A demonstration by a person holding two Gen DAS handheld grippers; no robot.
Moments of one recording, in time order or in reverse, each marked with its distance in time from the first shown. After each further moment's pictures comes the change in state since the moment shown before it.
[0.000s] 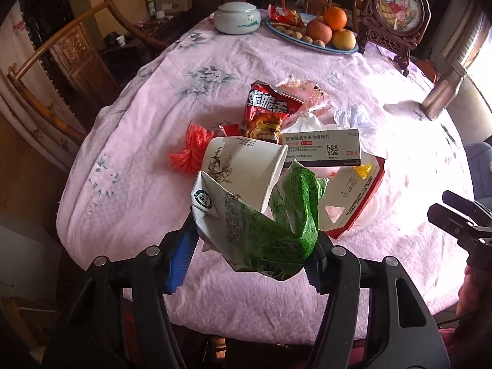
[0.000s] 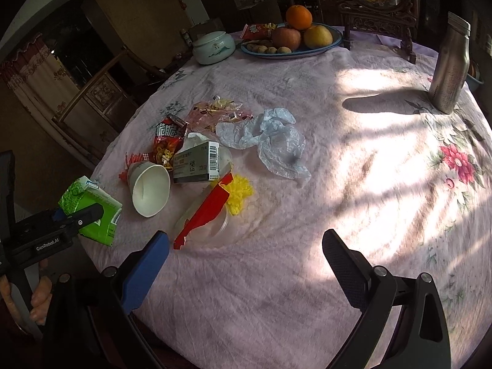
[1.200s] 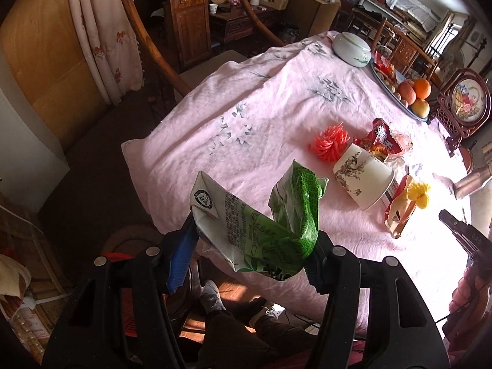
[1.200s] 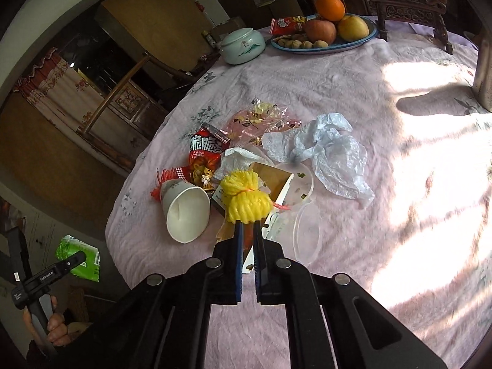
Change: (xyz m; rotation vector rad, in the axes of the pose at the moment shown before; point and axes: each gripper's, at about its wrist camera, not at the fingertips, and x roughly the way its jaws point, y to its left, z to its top) left arm -0.048 0.147 -0.066 -0.407 -0.025 0.067; right arm 0.035 0.024 0.026 0.039 0.017 0.154
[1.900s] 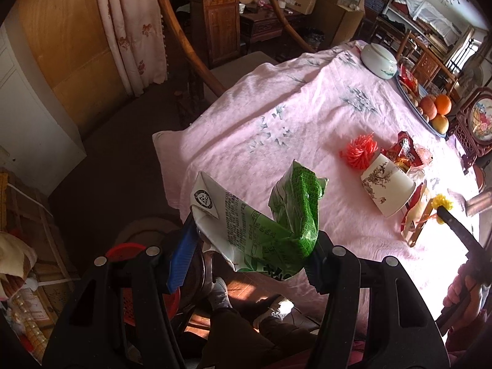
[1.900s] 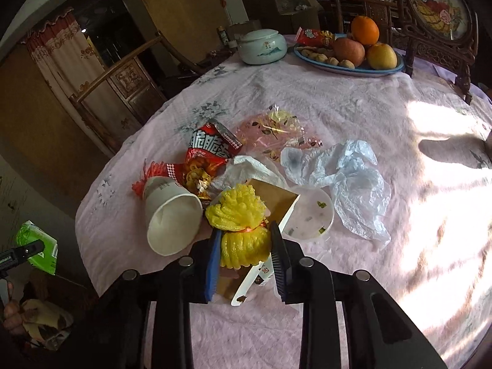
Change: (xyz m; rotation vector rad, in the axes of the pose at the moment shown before) left arm -0.009 0.036 -0.006 -0.098 -0.007 0.075; right arm 0.029 0.037 0.011 -0.217 -0.065 -0.075
